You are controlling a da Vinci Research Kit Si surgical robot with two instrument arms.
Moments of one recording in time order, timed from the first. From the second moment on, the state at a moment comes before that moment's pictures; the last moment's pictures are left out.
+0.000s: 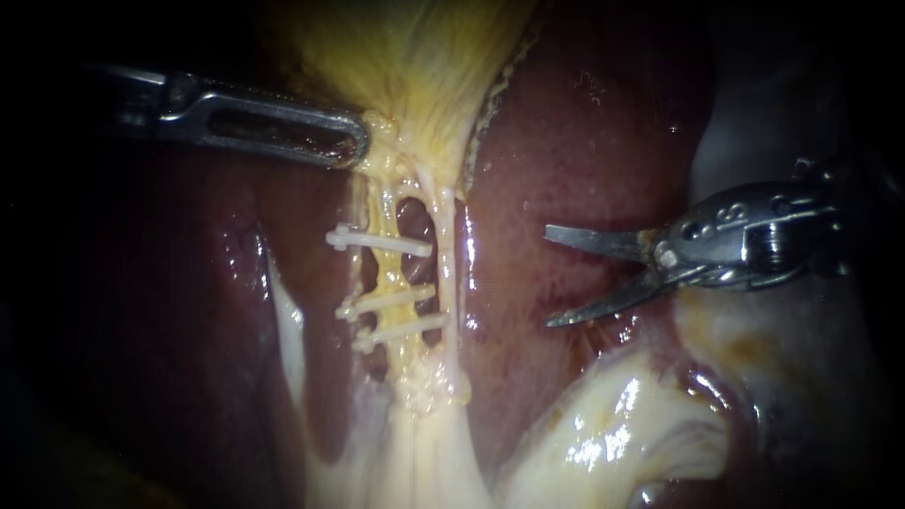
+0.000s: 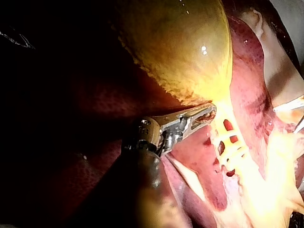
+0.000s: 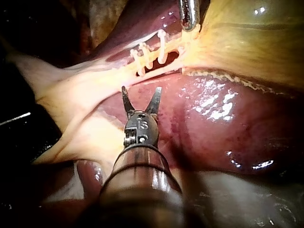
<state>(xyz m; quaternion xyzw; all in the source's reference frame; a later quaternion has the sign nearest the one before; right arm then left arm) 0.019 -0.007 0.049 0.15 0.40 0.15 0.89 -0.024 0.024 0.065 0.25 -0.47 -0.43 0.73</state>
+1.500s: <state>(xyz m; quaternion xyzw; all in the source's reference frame) 0.025 -0.007 0.051 0.32 0.42 0.16 0.84 -0.019 0.026 0.060 0.24 -0.47 -0.45 0.72</state>
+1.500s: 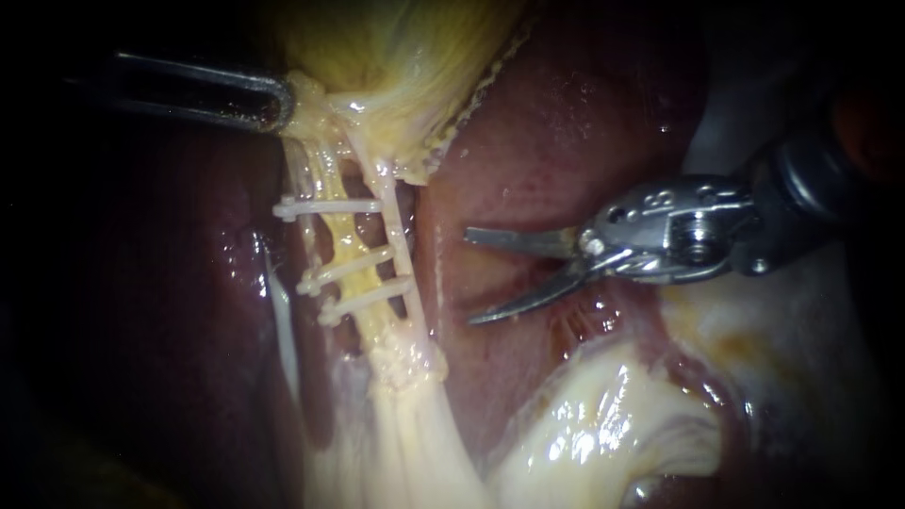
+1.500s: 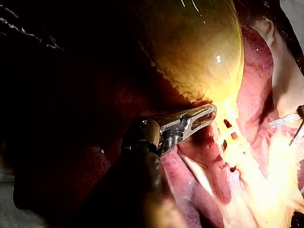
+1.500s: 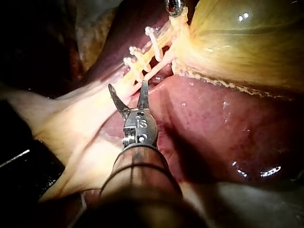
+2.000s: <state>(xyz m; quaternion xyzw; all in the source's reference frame) 0.029 -0.007 0.055 0.34 0.42 0.16 0.83 -0.019 0.025 0.060 0.24 -0.47 -0.45 0.72</state>
